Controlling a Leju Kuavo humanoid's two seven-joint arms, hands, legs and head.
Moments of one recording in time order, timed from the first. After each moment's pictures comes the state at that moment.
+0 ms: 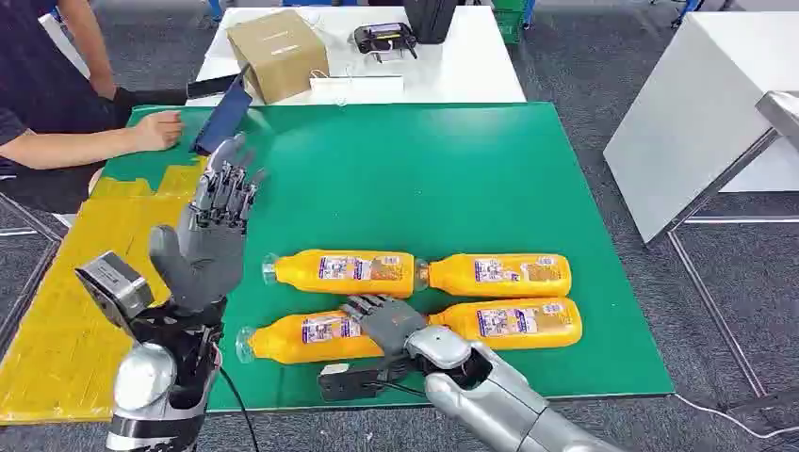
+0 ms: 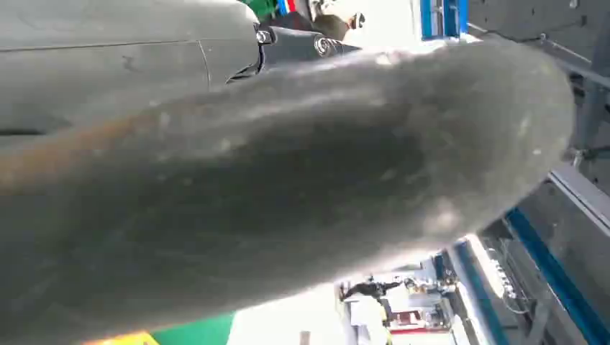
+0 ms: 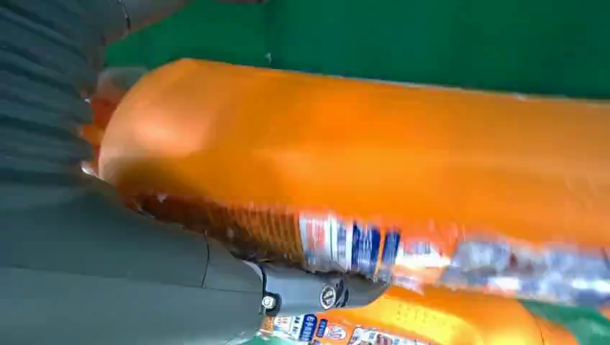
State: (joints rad) left arm -0.18 -0.17 -0.18 -1.80 -0.09 -0.20 -0.18; right arm -0.45 0.00 0.94 -1.10 0.86 0.29 0.19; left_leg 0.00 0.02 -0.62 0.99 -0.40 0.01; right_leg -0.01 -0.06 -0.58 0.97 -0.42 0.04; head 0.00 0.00
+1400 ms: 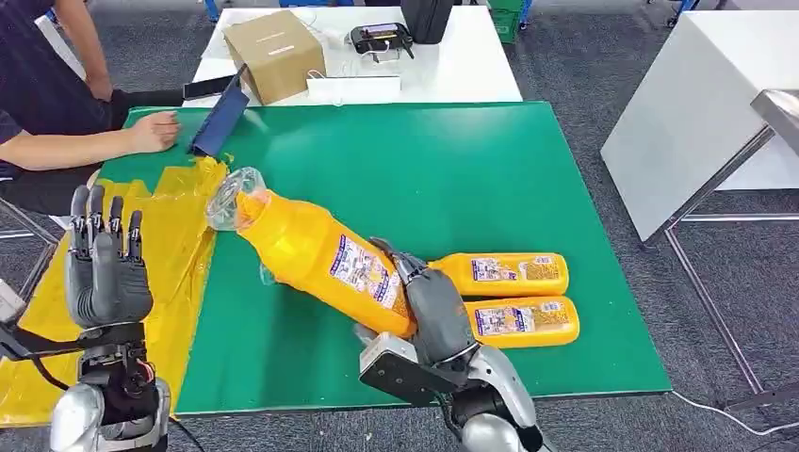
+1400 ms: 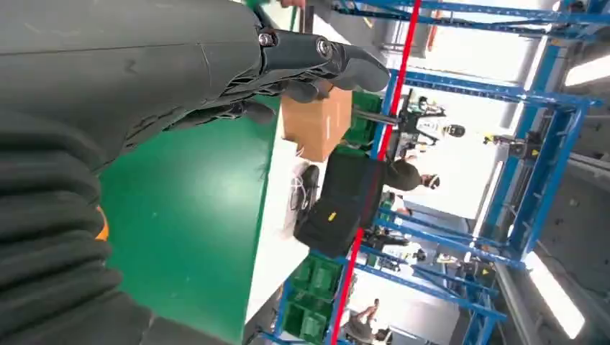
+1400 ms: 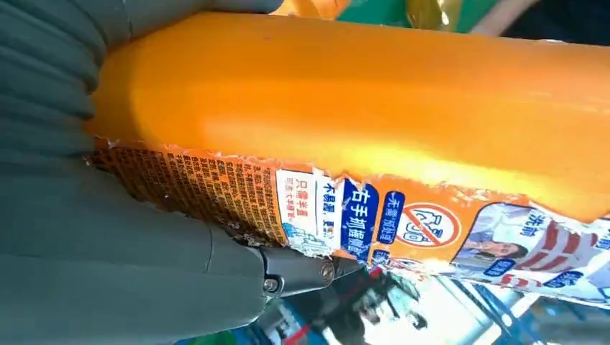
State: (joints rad) left arm -0.03 -0.17 0.10 -1.87 0.18 0.05 -0.06; right arm -0.03 0.05 0.58 -1.81 0.69 -0.10 0.03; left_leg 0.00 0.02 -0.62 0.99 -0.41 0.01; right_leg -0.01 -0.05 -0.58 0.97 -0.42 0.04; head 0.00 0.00
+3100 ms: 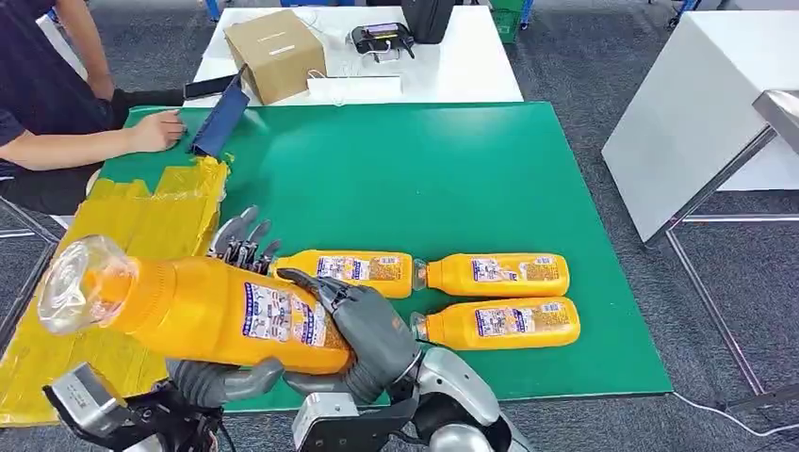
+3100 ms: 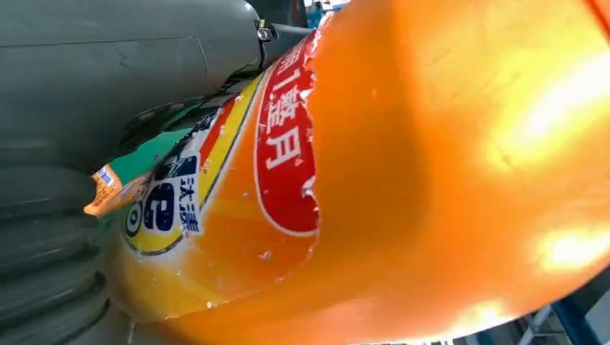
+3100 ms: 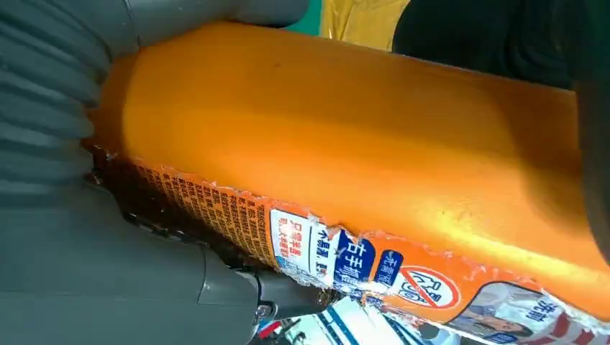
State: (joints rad) left arm 0.10 -0.10 -0.31 -2.01 -0.06 -0.22 -0.24; right arm -0.16 0.06 0.79 -1.79 0.66 0.08 0.01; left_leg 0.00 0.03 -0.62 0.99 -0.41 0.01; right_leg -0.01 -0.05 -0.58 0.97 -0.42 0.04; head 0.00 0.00
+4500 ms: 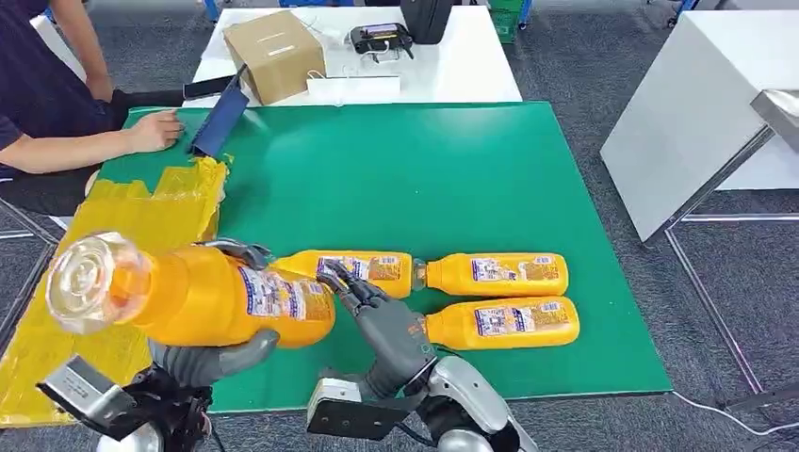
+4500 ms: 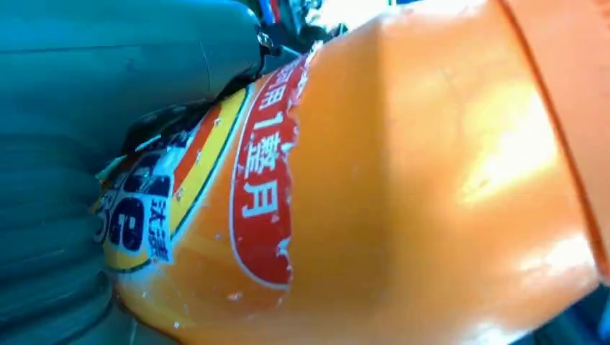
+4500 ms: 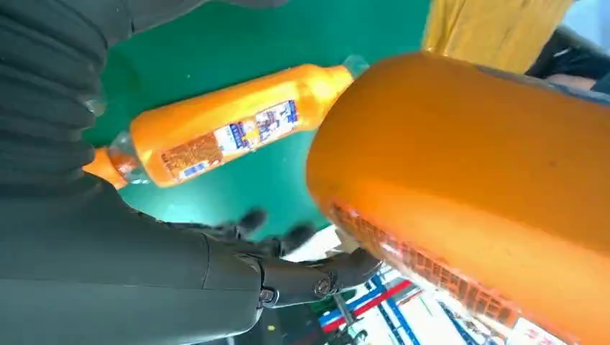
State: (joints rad) left arm 0.06 -0.14 -0.25 -2.03 -0.19 -0.17 -0.26; right arm -0.09 0.03 0.73 -1.73 0.76 0.03 0.08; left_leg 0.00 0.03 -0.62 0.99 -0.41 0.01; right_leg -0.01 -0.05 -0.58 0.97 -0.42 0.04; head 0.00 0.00
